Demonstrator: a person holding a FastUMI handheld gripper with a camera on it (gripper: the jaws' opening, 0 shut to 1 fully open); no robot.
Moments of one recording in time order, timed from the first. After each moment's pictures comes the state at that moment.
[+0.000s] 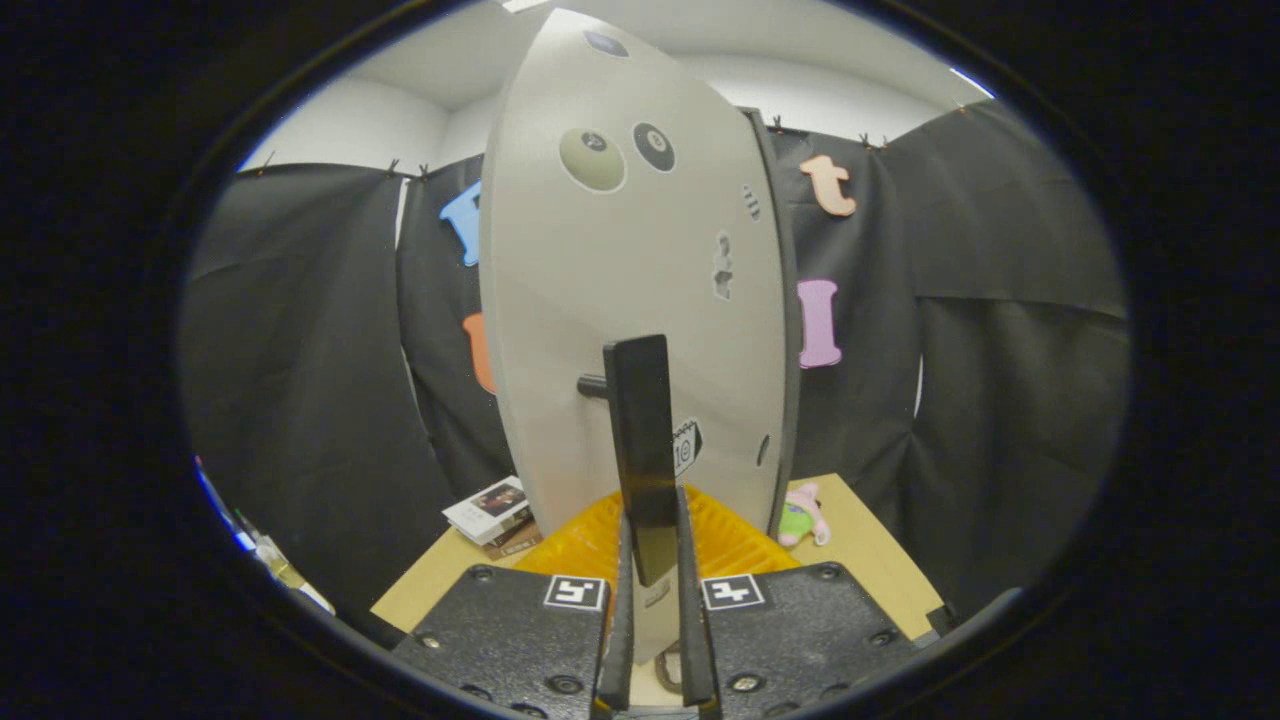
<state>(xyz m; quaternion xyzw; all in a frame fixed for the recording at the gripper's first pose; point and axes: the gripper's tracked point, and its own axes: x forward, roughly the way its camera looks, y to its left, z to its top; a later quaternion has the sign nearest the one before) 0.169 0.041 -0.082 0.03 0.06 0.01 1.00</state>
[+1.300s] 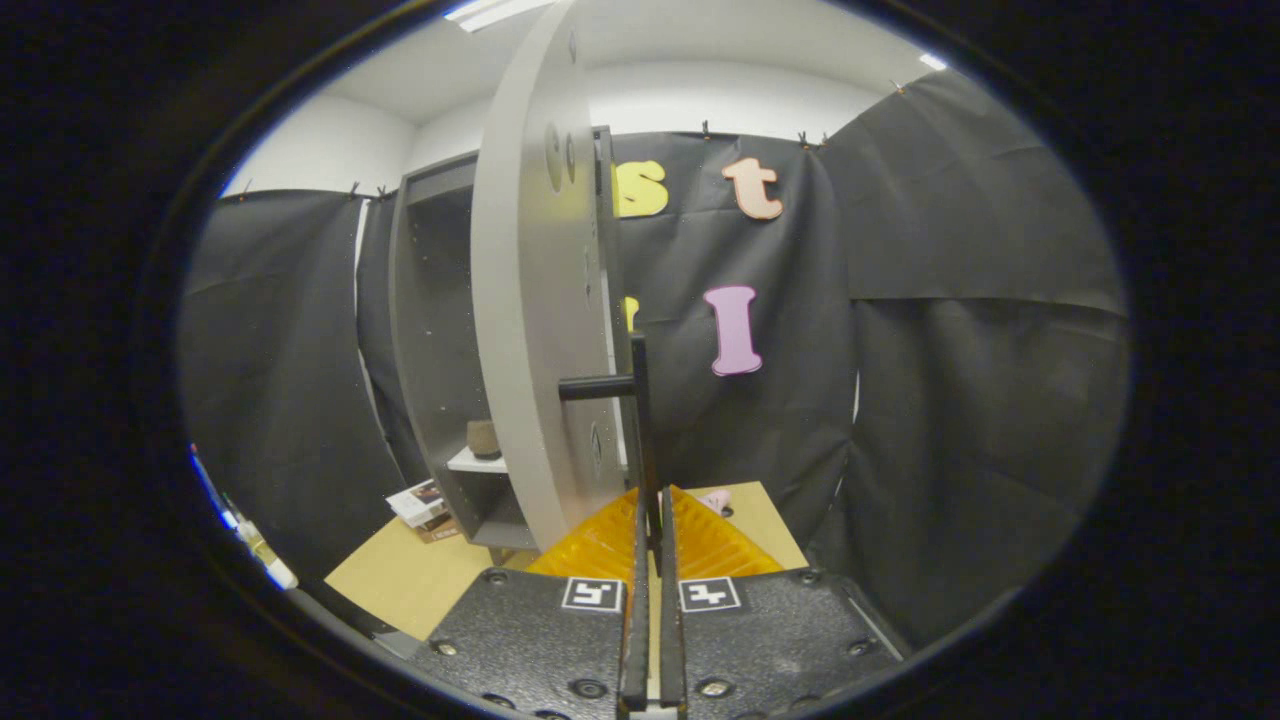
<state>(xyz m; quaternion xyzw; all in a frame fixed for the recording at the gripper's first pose) 0.135 -0.158 -0.079 0.02 0.05 -0.02 1.00</state>
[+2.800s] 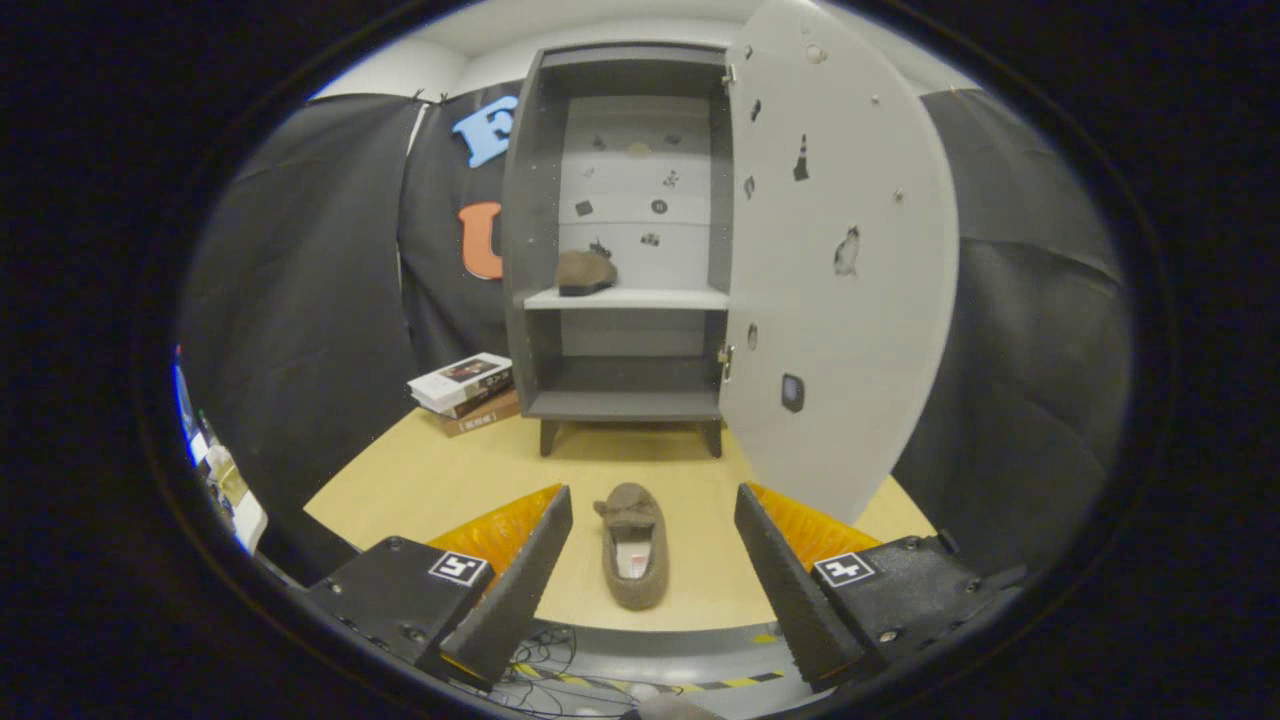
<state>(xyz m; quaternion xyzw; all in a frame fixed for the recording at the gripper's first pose) 0.108 0.032 -0.321 -0.02 0.17 0.00 0.99</state>
